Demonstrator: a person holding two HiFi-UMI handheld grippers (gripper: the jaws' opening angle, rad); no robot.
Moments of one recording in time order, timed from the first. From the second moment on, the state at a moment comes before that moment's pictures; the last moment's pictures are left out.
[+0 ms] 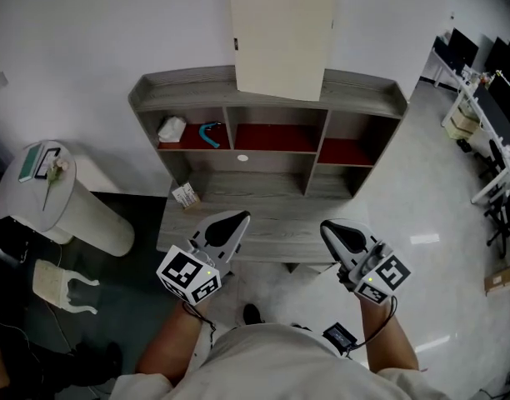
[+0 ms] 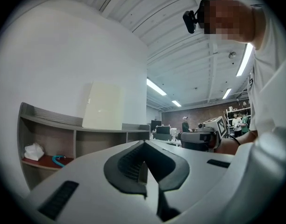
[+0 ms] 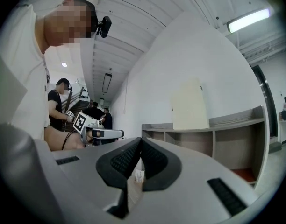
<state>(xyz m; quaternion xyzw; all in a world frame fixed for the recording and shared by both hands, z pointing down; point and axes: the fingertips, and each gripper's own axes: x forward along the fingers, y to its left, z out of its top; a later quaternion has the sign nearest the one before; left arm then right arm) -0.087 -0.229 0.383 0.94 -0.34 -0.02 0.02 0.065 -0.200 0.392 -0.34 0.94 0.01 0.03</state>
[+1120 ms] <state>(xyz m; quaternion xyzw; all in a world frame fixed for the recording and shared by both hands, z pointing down) 0.011 -0.076 0.409 0.95 -0.32 0.02 0.01 0.155 -0.057 0.412 -0.35 0.94 0.00 0.04</state>
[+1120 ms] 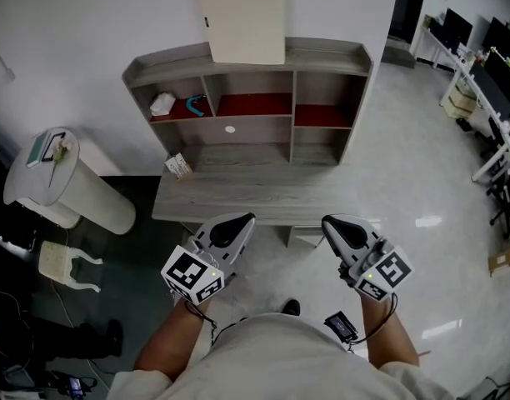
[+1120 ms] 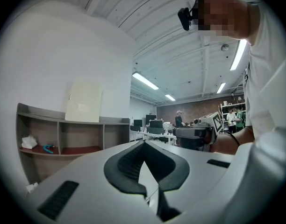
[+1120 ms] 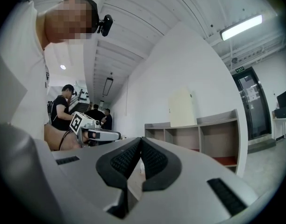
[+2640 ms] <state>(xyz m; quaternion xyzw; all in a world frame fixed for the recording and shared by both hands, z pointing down) -0.189 0.088 0.441 0.94 -0.33 -0.02 -0.03 -0.046 0.126 0.464 -0.38 0.92 0.03 -0.03</state>
